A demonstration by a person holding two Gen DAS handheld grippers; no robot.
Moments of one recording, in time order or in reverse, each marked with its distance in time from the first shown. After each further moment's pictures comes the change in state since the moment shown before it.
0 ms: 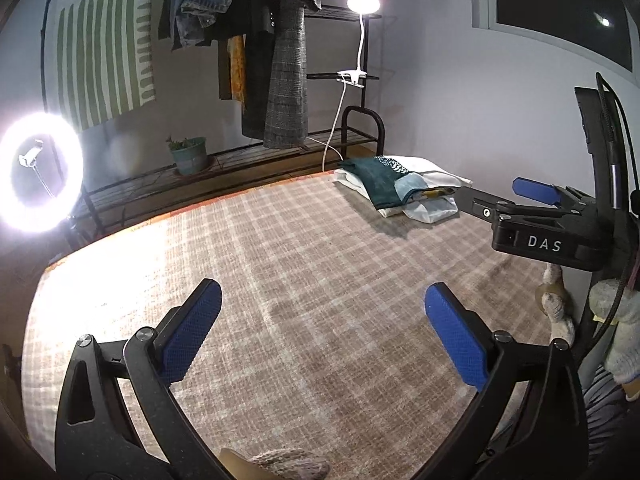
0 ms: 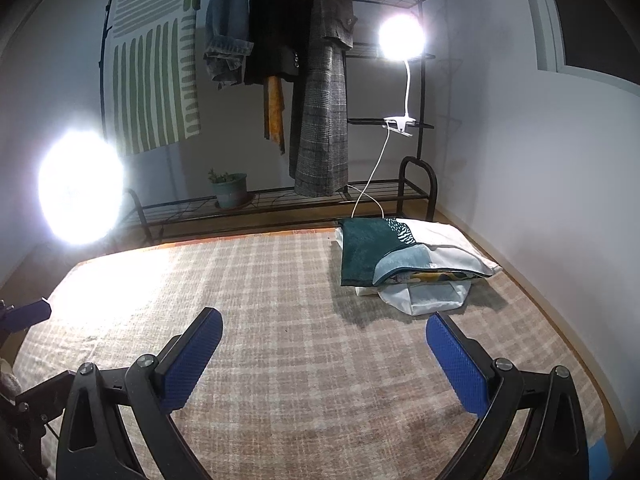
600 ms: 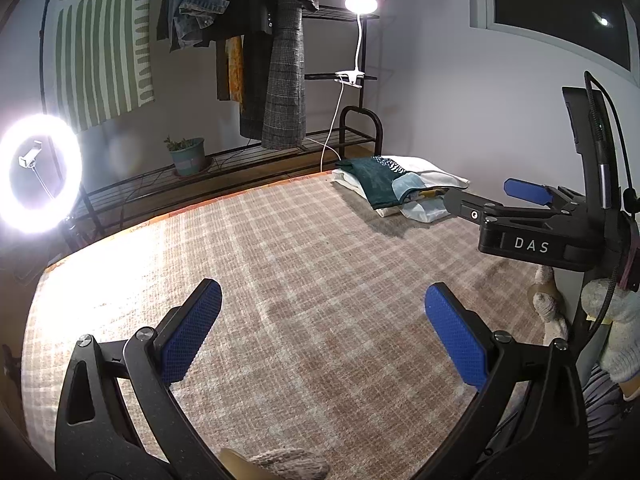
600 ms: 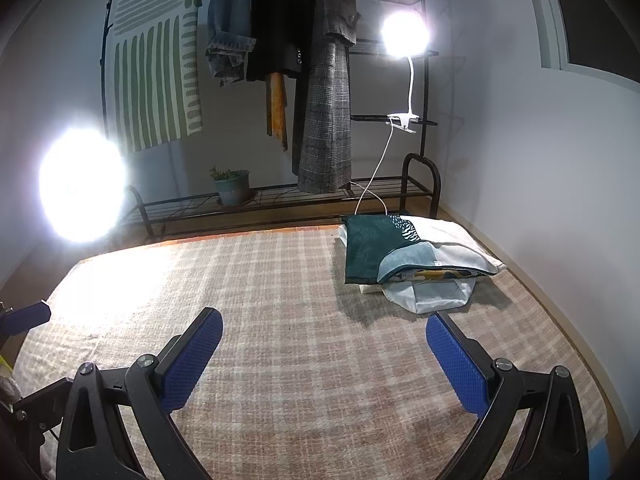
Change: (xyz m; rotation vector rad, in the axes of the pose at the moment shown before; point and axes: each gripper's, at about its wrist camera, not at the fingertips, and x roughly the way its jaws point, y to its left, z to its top) left arm -0.001 0.001 0.001 0.000 0.000 -0.005; right arm 0.004 0.002 0.001 -0.005 0.012 0.010
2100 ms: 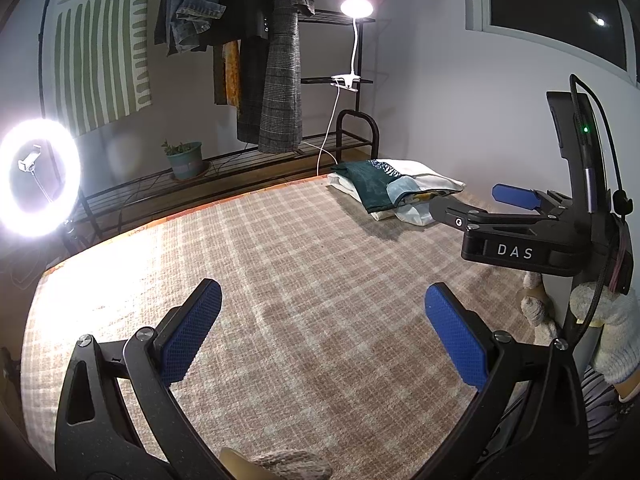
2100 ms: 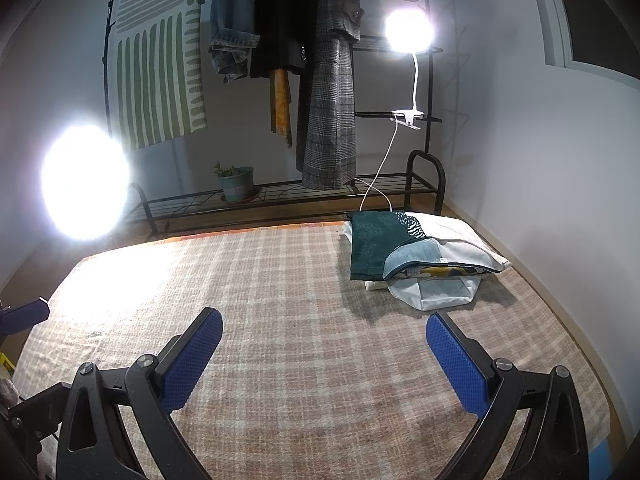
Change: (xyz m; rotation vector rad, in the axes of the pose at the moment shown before) left arm -0.005 -0.003 0.004 0.008 -0.005 -0.009; right arm 0.004 -0.001 -0.001 -0.008 0.011 0.018
